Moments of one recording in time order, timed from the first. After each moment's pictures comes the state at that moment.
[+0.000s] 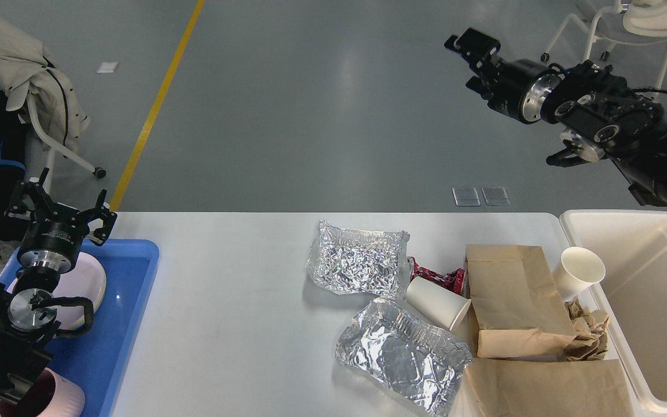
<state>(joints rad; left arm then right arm) -0.58 0.34 -1.00 -0.41 -0.17 -0.52 -0.31 1.43 -0.24 -0.82 0.40 0.08 0.22 0.40</state>
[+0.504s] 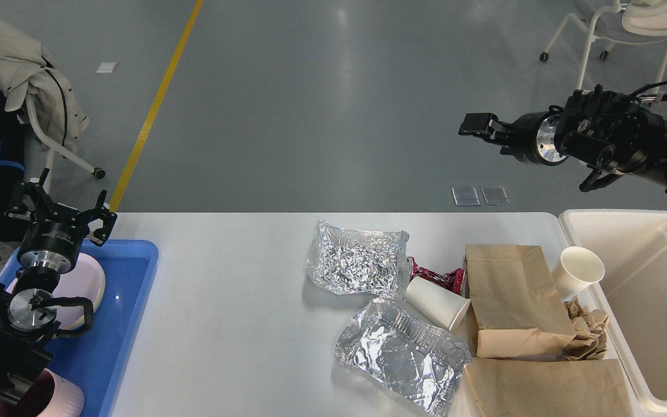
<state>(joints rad) -0.58 0.34 -1.00 -0.41 -0.17 -0.52 -0.31 1.56 -0.24 -1.21 0.64 0.09 0.26 0.28</state>
